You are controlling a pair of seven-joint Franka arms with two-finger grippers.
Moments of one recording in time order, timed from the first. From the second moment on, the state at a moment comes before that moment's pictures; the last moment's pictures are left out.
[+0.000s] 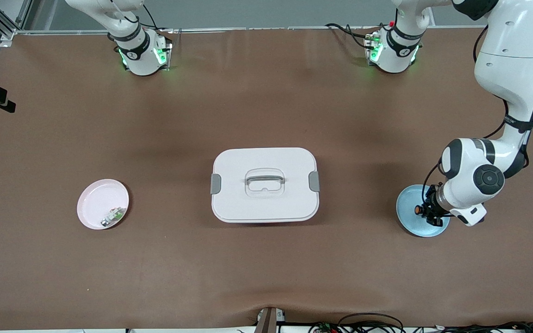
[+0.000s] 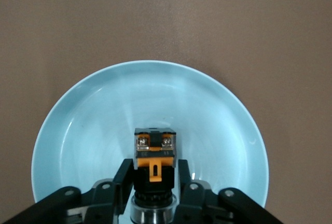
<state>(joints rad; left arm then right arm) 0.09 0.63 -0.10 -1.80 0.17 2.46 -1.55 -0.04 0.11 -0.06 -1.26 0.03 1.27 -0.09</state>
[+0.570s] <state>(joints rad) 0.09 0.64 -0.10 -1.77 0.17 2.46 -1.55 -0.04 0.11 -0.06 -1.30 0.03 1.27 -0.05</state>
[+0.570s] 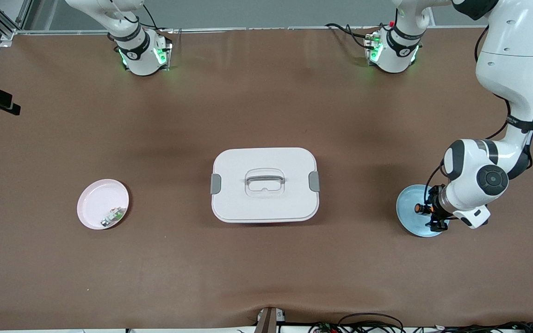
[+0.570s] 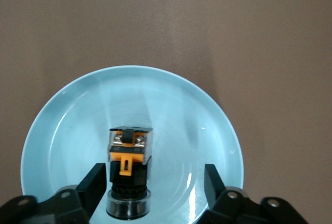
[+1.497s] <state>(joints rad) 0.08 0.64 -0.10 -1.73 0.17 2.44 -1.55 -0.04 0.11 -0.05 -1.30 0.04 1.29 -0.05</state>
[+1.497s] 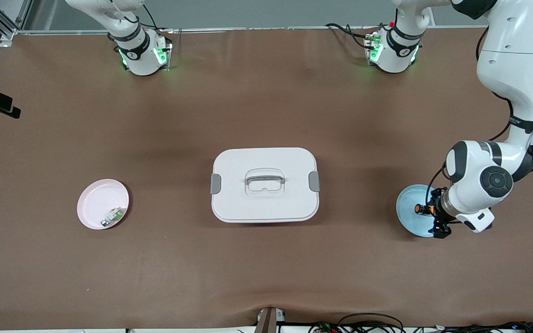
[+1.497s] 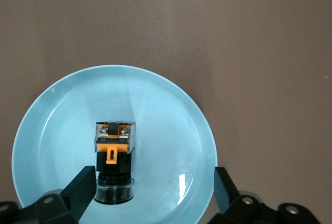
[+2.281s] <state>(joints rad) 0.08 0.58 -0.10 -1.77 0.12 2.43 -1.12 -0.04 0.11 -0.05 -1.30 0.04 1.29 -0.05</state>
